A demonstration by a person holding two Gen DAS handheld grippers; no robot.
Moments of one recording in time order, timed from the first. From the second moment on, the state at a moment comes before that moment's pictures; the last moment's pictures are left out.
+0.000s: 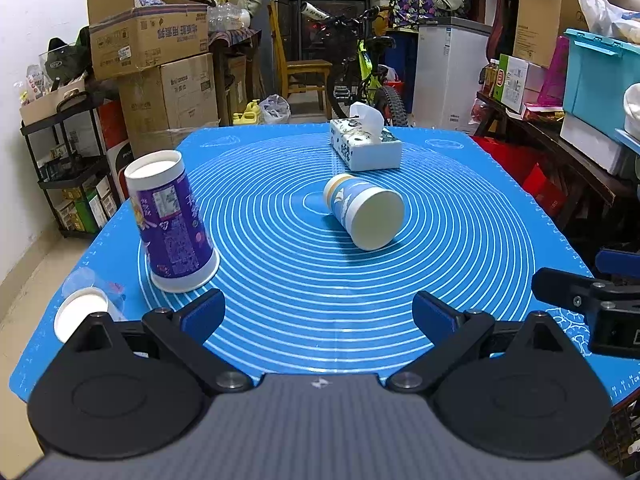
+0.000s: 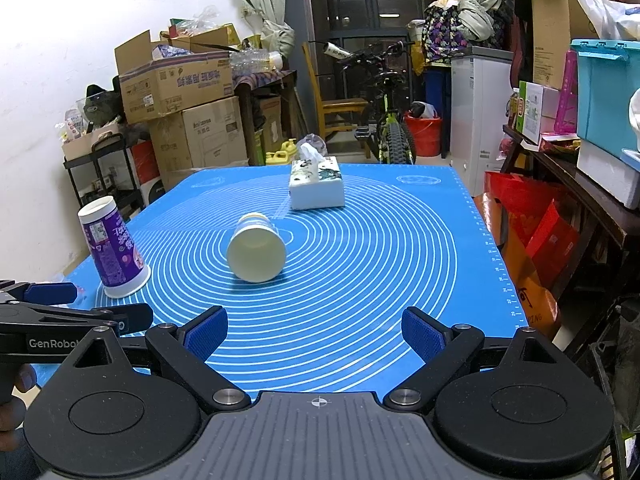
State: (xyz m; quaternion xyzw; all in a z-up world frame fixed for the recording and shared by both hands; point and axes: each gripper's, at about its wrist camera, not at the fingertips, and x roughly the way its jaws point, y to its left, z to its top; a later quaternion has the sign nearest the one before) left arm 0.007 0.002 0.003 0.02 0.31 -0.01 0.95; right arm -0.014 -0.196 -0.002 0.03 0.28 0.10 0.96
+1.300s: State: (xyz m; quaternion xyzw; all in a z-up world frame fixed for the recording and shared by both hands) left arm 0.140 -0.044 -0.024 0.03 0.37 -0.02 0.93; right arm 0.049 -0.253 -0.027 0.06 0.26 0.04 0.96
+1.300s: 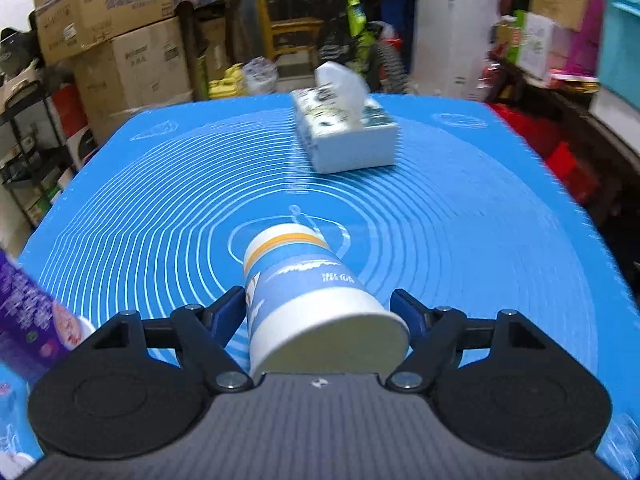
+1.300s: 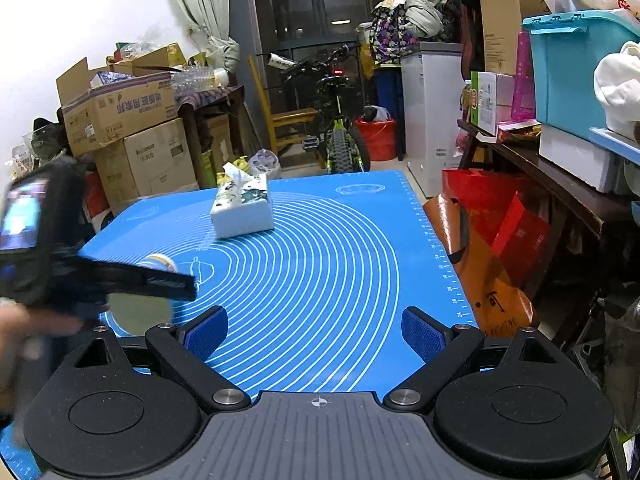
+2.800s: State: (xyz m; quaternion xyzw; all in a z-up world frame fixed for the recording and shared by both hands) left arm 0.063 -0.049 -0.025 0.03 0.37 -0.08 0.93; right arm 0.019 -0.248 -0.014 0.06 0.28 0.04 0.96
